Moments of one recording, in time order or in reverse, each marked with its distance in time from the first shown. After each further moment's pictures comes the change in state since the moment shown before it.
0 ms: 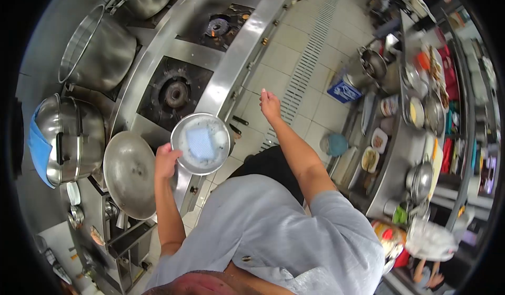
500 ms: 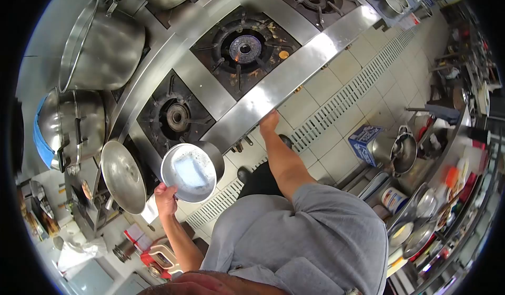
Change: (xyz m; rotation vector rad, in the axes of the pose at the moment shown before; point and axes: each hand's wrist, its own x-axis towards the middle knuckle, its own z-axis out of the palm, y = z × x) left_hand 0.054 0.068 0.111 -0.545 0.600 -0.240; right_hand 0.284 0.076 0.125 0.444 0.082 0.263
